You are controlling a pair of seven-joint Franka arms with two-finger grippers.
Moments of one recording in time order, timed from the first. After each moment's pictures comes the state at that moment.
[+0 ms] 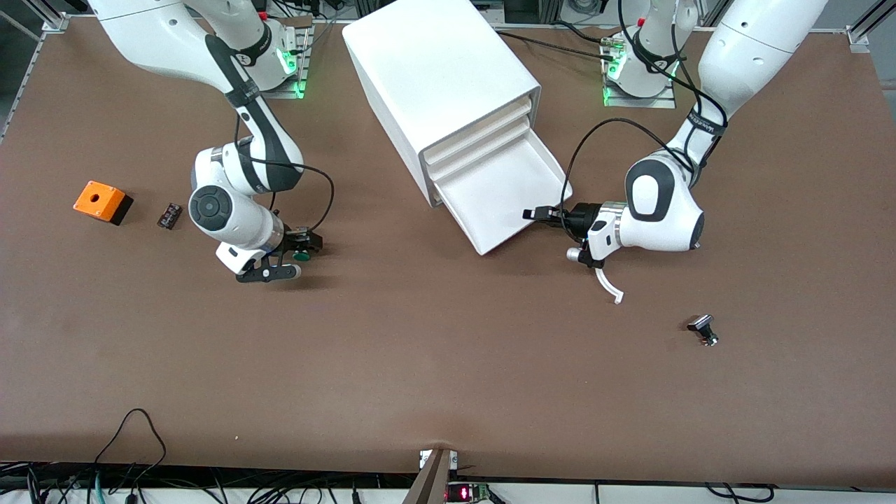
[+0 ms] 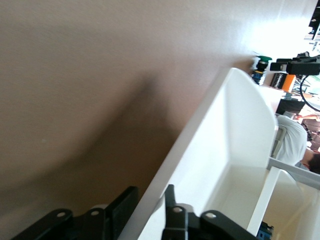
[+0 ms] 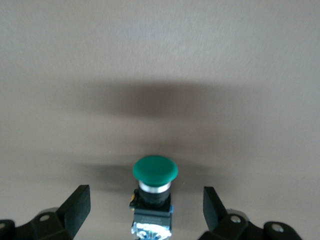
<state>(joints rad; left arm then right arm) 0.06 0.53 -0.35 -2.06 -0.97 2.15 0.50 0.22 0.46 0.07 -2.04 0.05 2.39 0.17</state>
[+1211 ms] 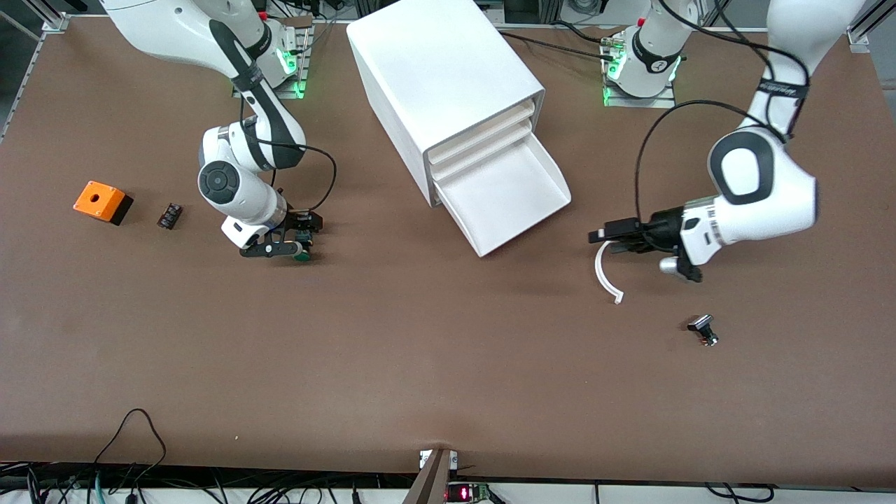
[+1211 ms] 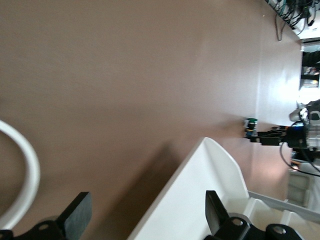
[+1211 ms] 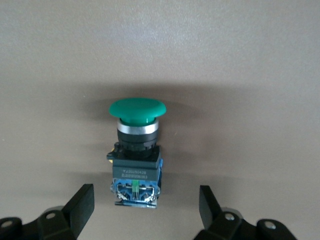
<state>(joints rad) 0.24 0.27 -0.32 -2.06 -0.83 2.16 0.50 0.22 0.38 0.08 -2.24 0.05 2.51 0.18</state>
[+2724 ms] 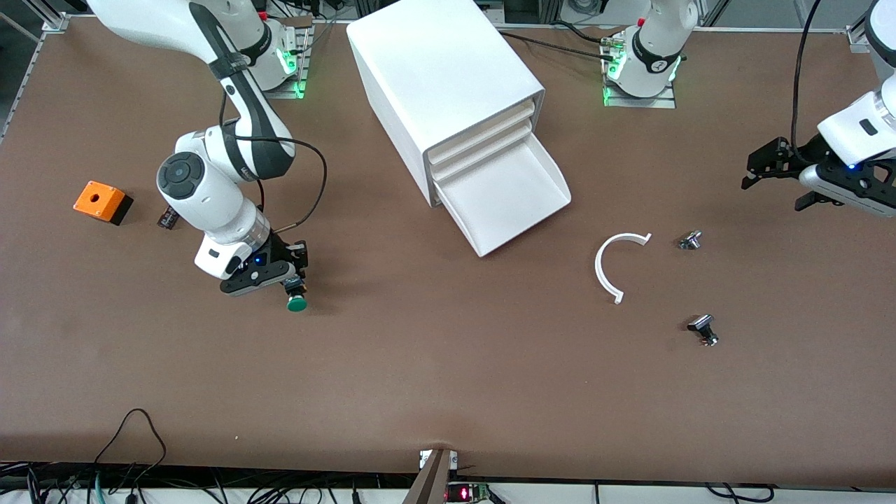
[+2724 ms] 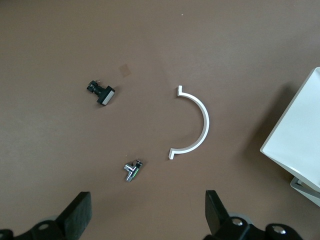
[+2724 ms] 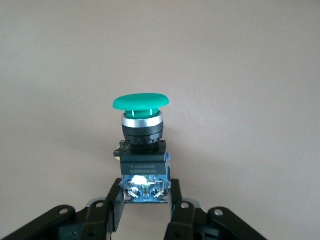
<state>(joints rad) 0.22 -0.09 -0.14 -1.91 -0.14 1.86 0.48 0.22 0.37 0.08 -1.94 0.05 2.51 -0.13</state>
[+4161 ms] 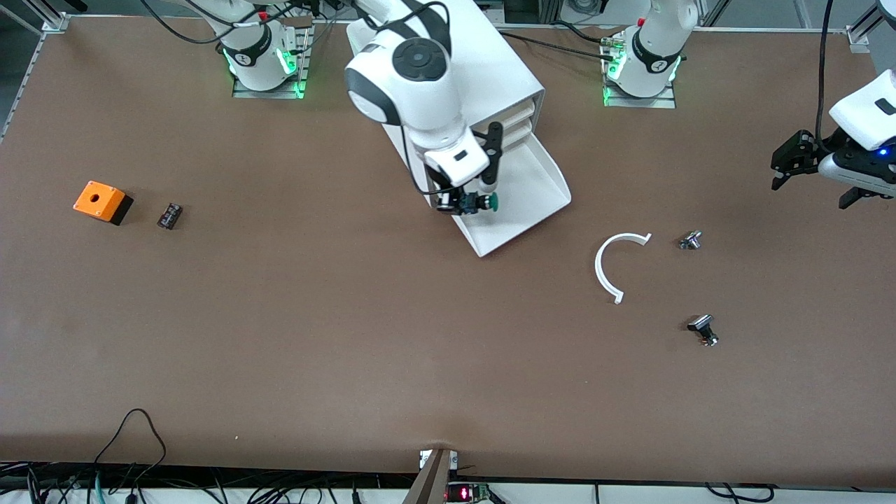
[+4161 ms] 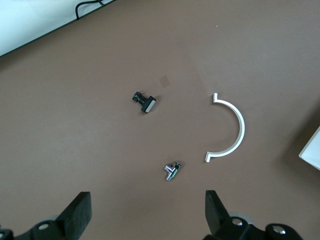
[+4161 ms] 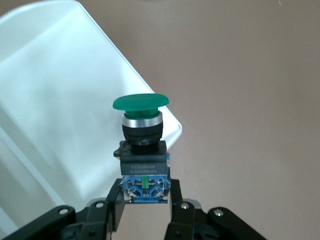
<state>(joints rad) 0.17 -0.09 -0.14 -1.80 0.05 1.84 0.40 0.52 0.58 0.42 -1.42 -0.28 2.13 -0.48</state>
